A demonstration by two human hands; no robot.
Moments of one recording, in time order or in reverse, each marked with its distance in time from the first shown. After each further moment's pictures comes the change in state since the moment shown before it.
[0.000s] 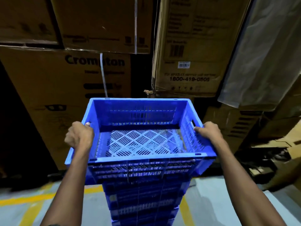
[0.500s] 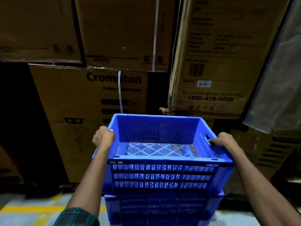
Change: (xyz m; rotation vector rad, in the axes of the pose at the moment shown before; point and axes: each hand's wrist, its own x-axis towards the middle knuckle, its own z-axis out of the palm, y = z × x) left_hand 0.053 0.060 0.044 0.003 -0.180 0.000; right_hand 0.113 -0.041 0.004 -0.089 -0.084 0.025
